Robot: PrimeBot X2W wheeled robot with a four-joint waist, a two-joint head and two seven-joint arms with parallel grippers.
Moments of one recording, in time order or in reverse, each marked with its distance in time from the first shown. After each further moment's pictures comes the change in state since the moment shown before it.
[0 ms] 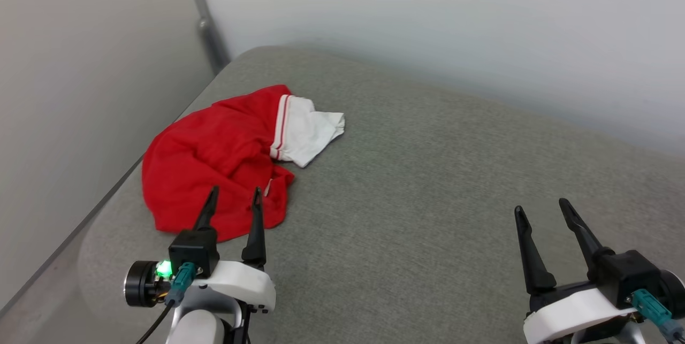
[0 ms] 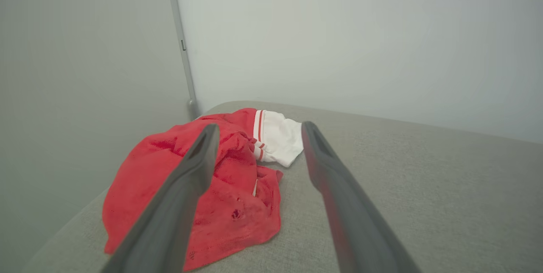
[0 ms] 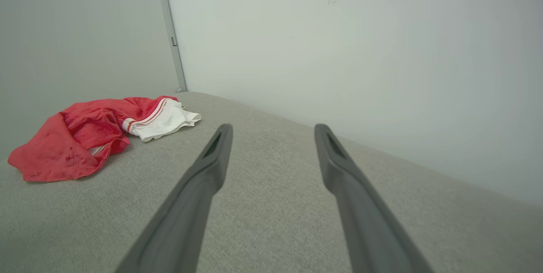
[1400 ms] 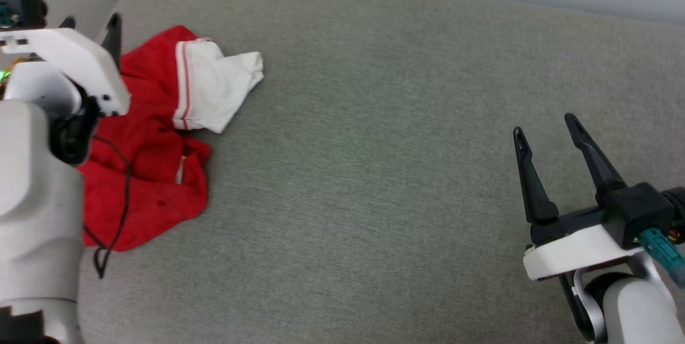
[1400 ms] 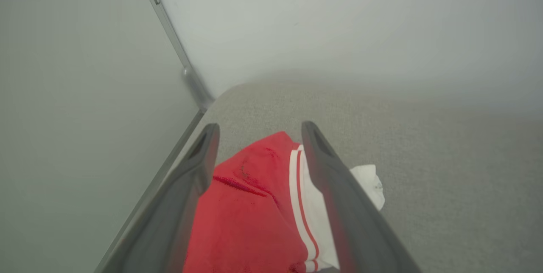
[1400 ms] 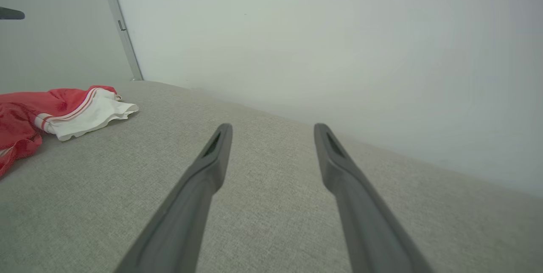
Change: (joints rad) left arm -0.676 0.270 0.162 0.334 -0.165 -0.147 0.509; right arm -0.189 -0.024 0.043 -0.085 -0.074 0.000 0.049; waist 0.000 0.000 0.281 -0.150
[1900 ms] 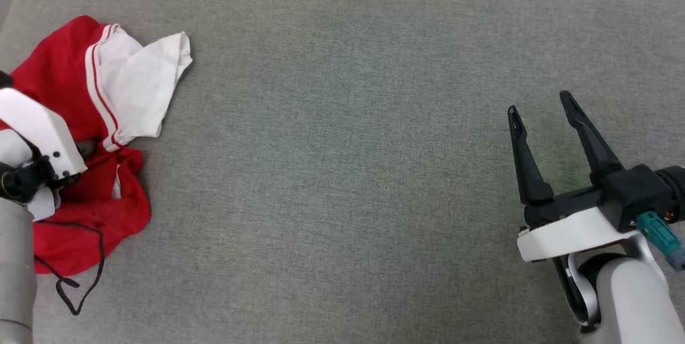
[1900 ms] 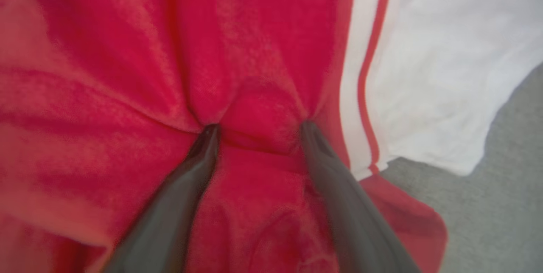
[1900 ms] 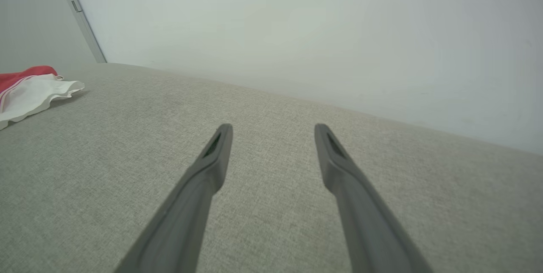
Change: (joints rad) left arm 0.041 0.130 0.041 0.232 -0.205 -0.021 0.485; right arm -0.080 0.000 0.016 0.048 0.010 0.000 -0.039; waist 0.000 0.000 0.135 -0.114
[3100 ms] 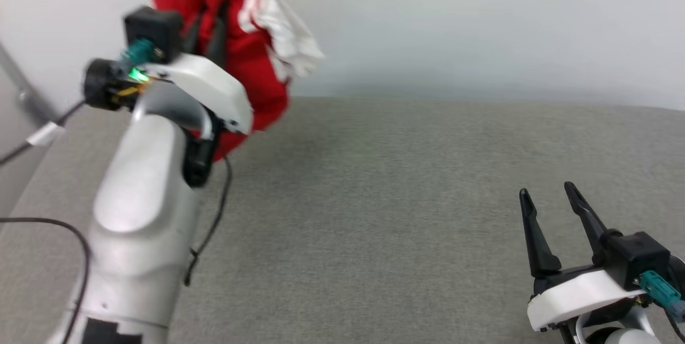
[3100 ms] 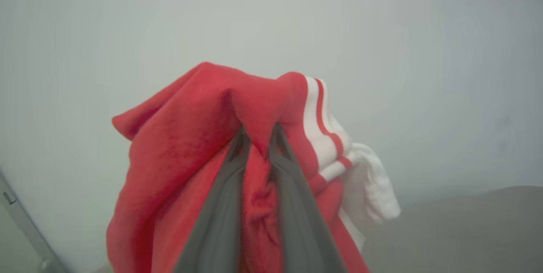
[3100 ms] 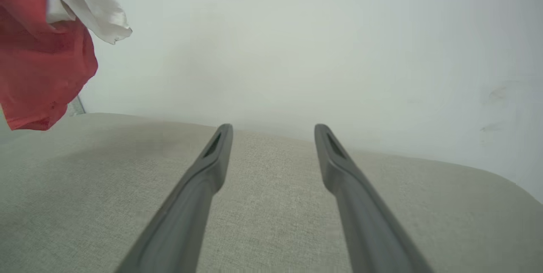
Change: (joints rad) left arm -0.013 -0.258 -0.281 -0.285 0.208 0.064 -0.782; right arm 0.219 0.023 -0.062 0.028 0.075 0.000 0.031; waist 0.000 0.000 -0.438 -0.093
